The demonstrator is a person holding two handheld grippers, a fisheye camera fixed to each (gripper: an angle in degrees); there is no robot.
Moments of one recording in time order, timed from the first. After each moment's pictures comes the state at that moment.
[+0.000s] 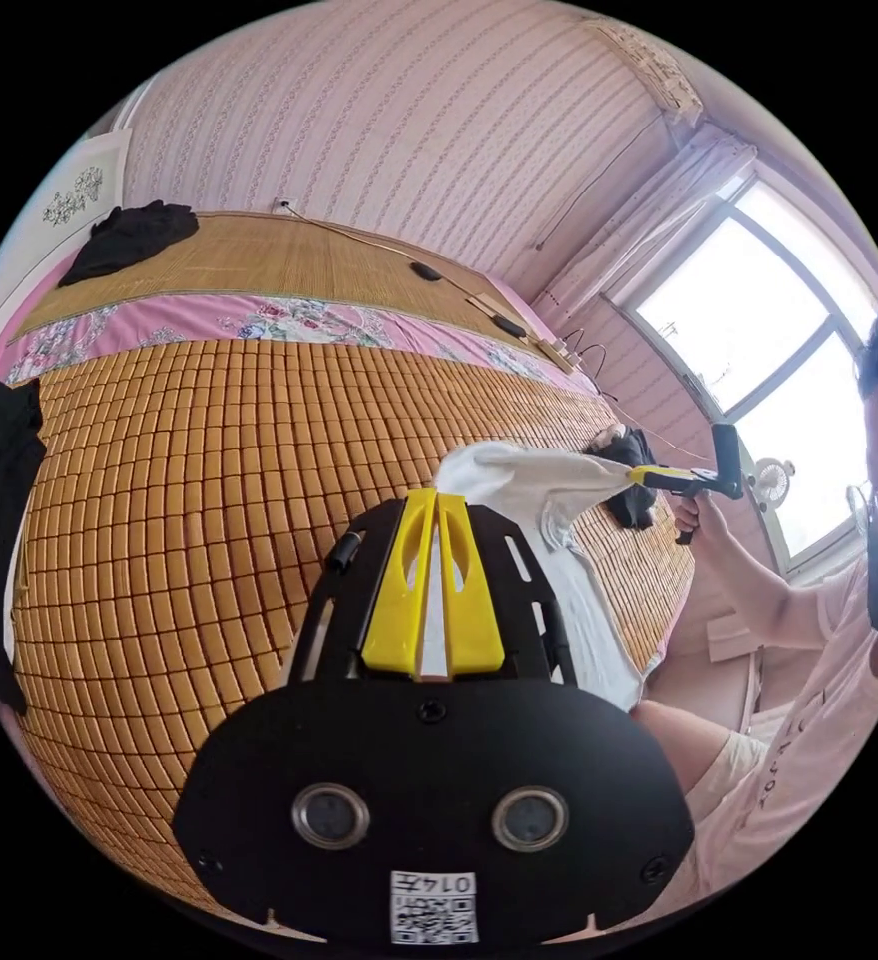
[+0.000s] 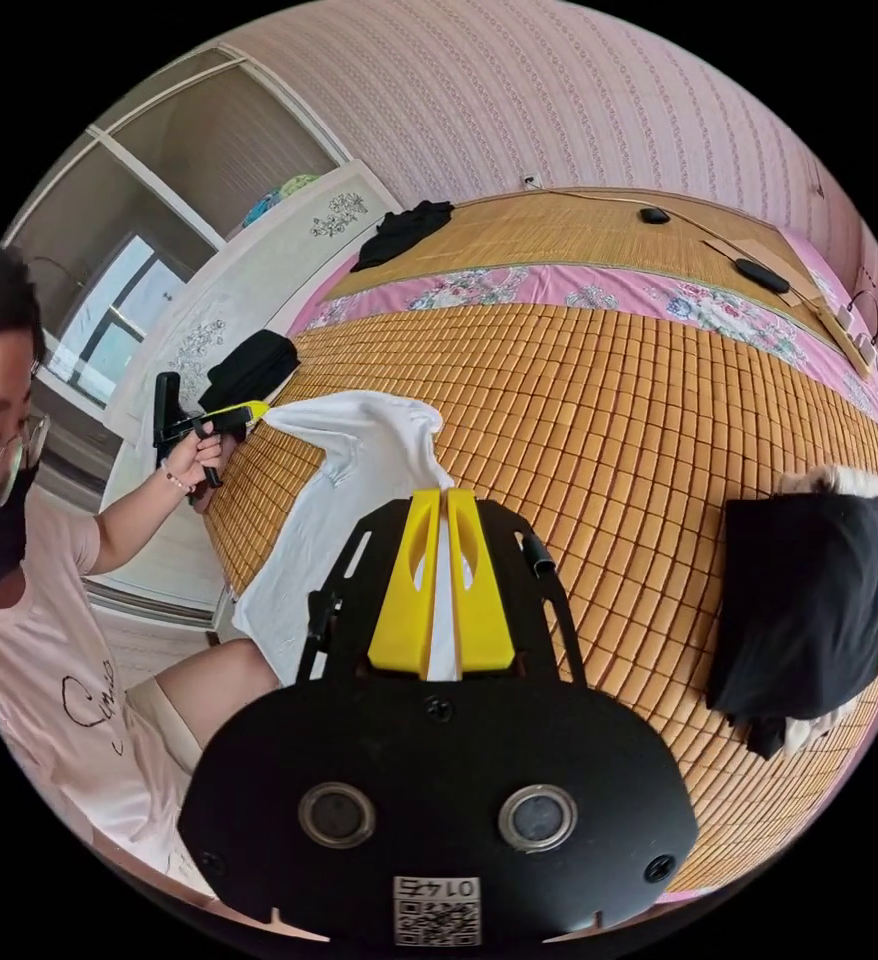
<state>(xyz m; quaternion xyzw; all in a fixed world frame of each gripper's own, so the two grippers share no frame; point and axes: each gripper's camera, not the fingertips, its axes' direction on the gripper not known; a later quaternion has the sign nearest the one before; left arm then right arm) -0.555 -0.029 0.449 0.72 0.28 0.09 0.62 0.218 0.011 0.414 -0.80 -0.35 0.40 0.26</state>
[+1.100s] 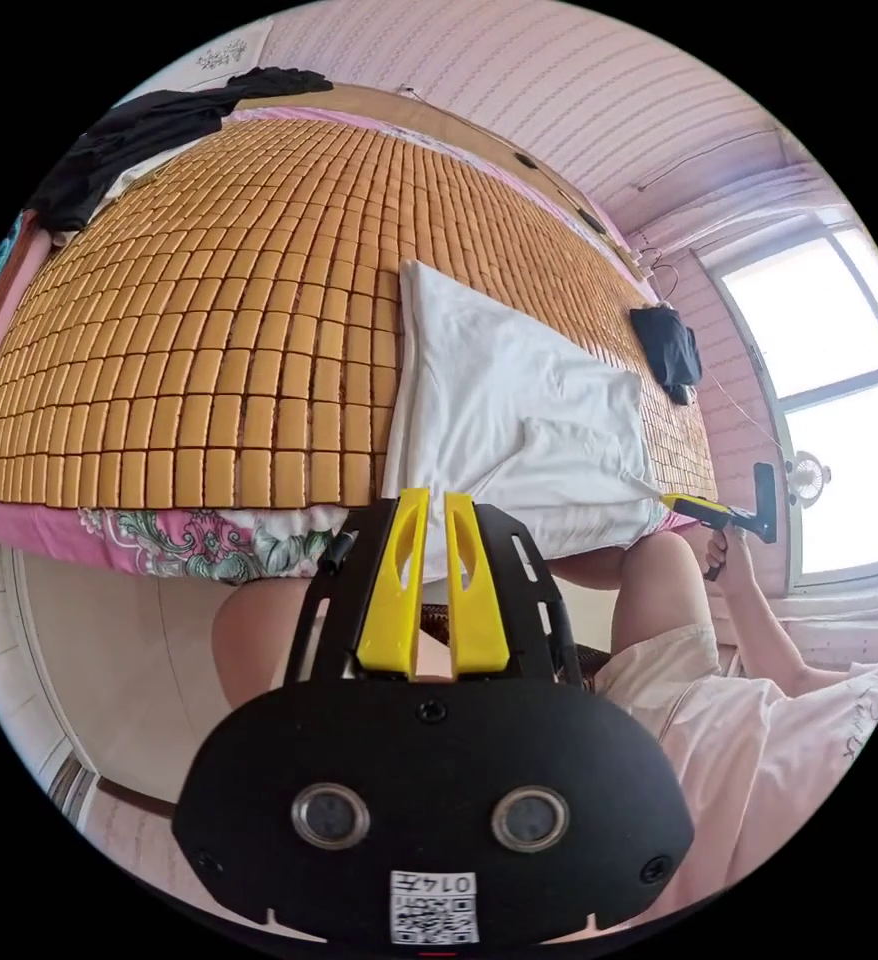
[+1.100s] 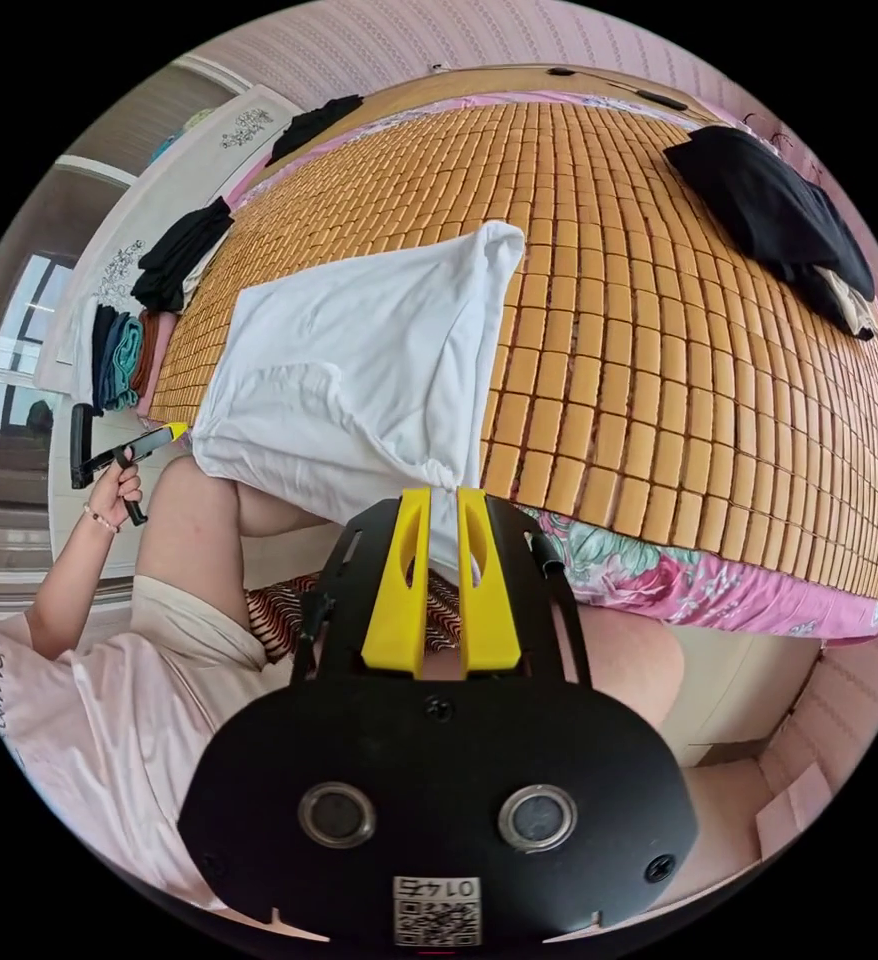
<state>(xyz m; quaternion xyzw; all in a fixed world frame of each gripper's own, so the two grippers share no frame) -0.414 0.061 0.745 0.60 0.34 -0.02 0.72 0.268 -0.292 0.228 -0.89 -0.29 0.34 0.12</state>
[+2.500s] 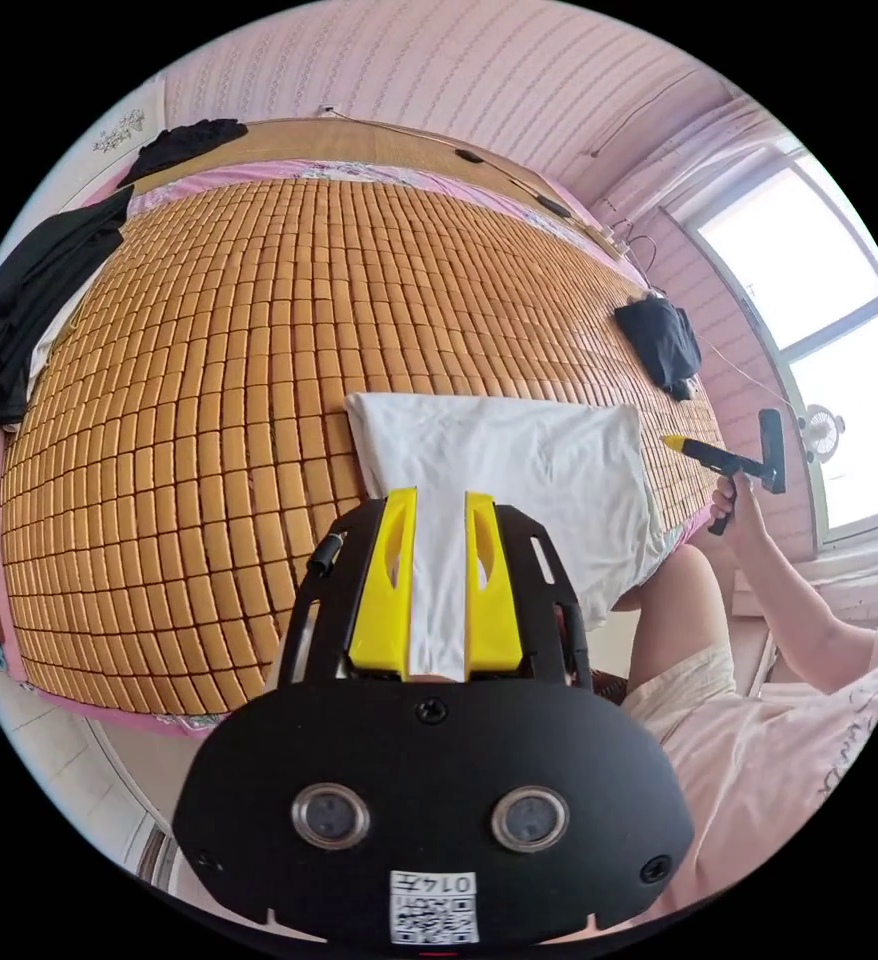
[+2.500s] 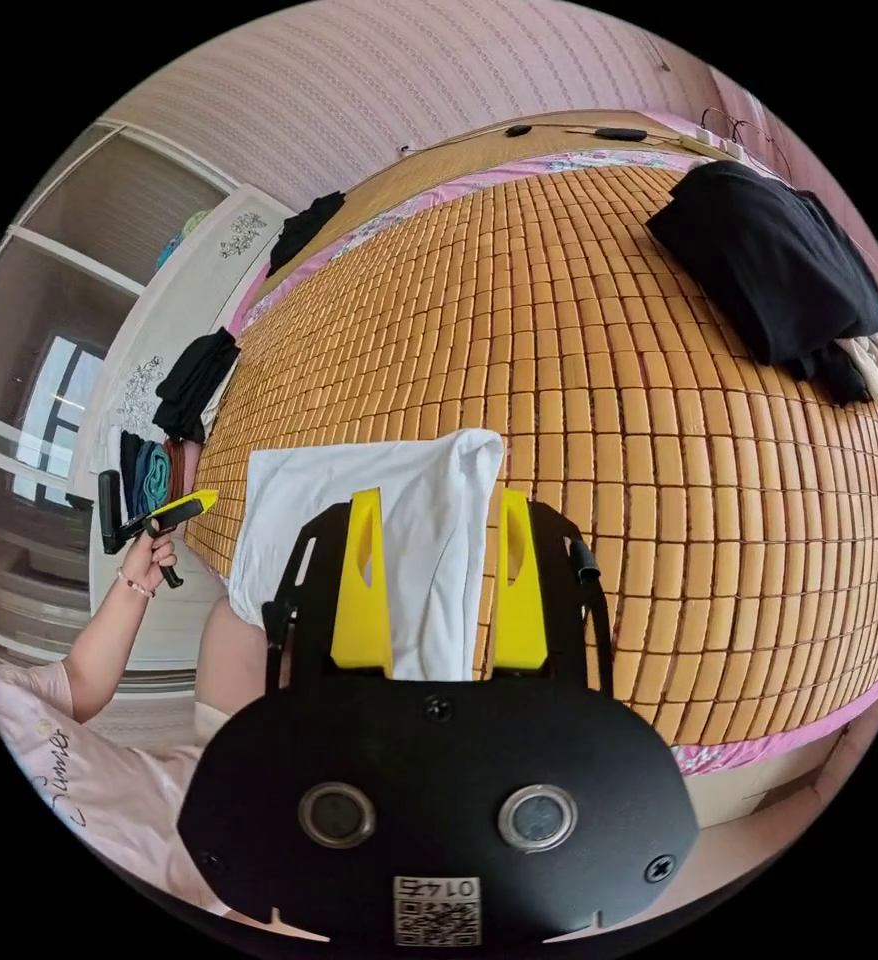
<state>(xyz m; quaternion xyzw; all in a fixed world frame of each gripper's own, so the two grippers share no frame) -0.440 0.059 0.598 0.63 0.26 0.02 0.73 0.224 -0.206 0.260 -0.86 -0.22 0.42 0.20</state>
